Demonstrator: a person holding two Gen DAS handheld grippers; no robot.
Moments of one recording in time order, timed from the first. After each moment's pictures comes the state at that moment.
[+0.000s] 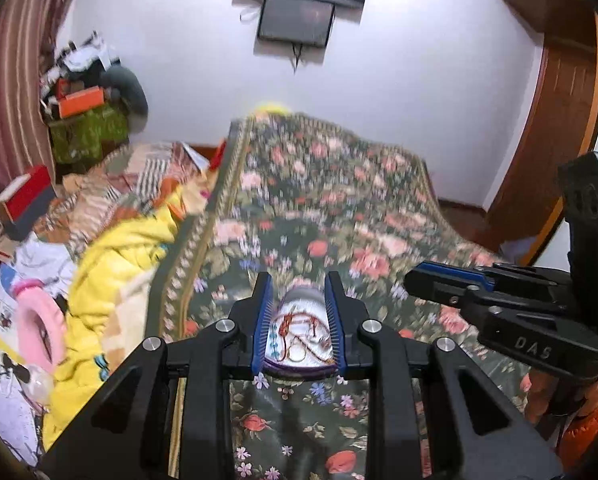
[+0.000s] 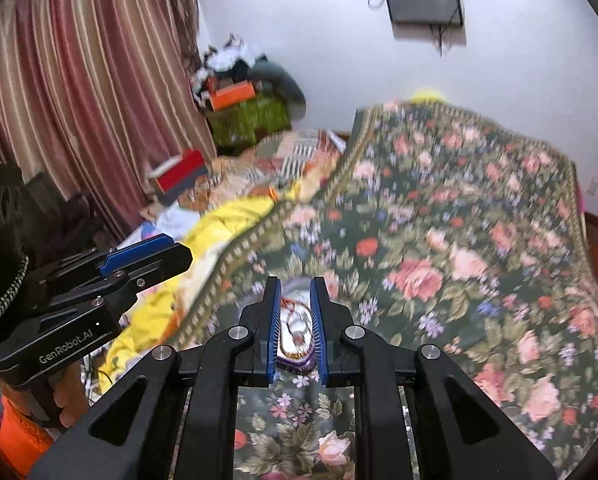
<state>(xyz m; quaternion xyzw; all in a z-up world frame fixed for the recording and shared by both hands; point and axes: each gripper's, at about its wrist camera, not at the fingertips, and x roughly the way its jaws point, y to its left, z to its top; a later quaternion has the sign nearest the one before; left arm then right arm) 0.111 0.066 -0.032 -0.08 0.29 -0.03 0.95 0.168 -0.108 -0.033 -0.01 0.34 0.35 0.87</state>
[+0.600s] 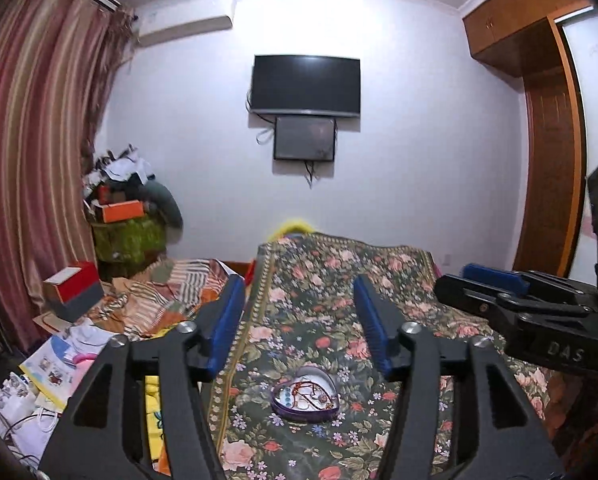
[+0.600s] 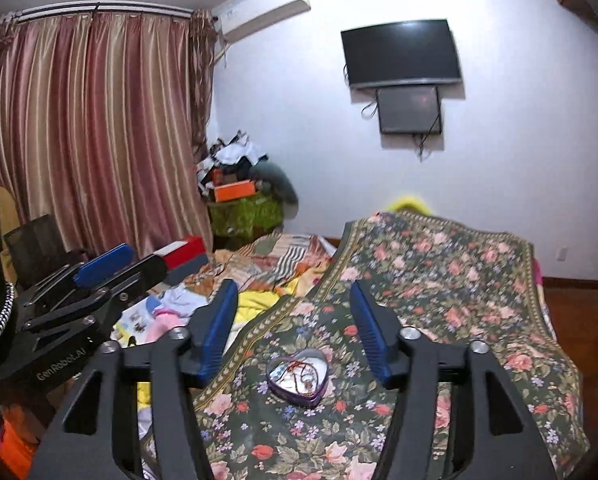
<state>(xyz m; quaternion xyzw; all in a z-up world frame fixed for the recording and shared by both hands) -0.011 0.031 0.060 -0.03 0.10 0.04 0.99 0.076 -0.145 0.044 0.00 0.17 0.32 0.93</state>
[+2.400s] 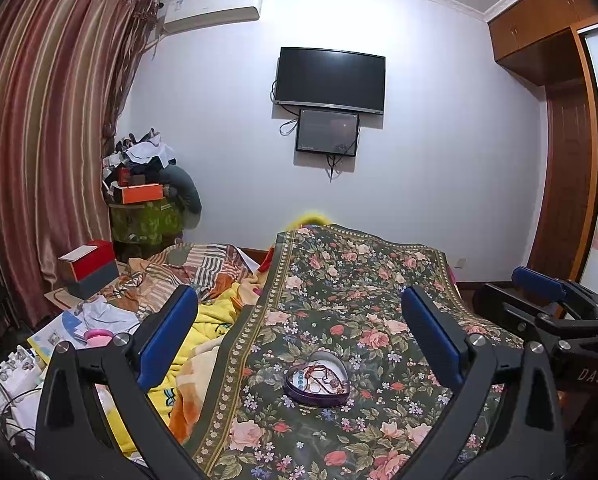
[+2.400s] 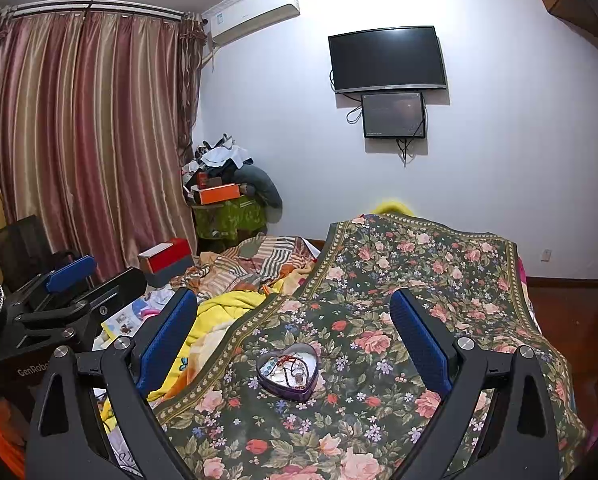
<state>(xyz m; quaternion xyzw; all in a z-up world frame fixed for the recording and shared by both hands) -0.026 0.046 0.049 -0.05 0.12 0.07 0.99 0.058 -0.144 0.043 0.00 0.16 0.29 0.94</state>
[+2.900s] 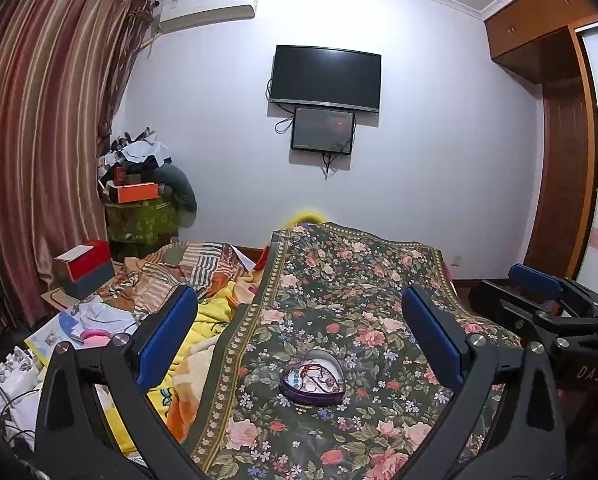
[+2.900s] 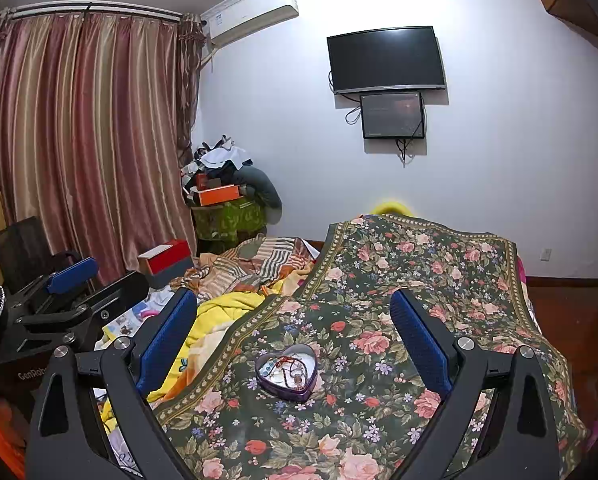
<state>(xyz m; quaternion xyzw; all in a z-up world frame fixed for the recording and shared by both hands) -0.022 0.040 0.047 -0.05 0.12 0.06 0.99 0.059 -0.144 0.044 0.00 0.16 0.29 0.94</state>
